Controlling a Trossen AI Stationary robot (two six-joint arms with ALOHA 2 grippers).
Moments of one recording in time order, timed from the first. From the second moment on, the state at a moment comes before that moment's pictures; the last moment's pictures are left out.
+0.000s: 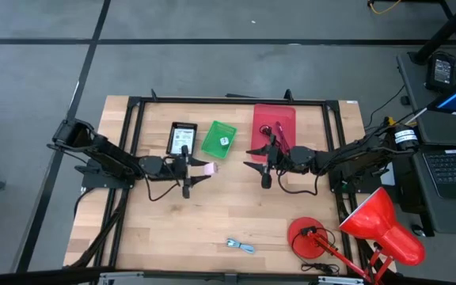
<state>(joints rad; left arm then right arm) -0.20 1.41 0.25 1.16 -0.34 0.00 0.06 1.42 0.46 0.86 0.26 -0.04</state>
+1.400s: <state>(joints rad) -0.09 1.41 0.30 1.04 -0.70 -0.12 0.06 1.42 0.46 0.86 0.26 -0.07</state>
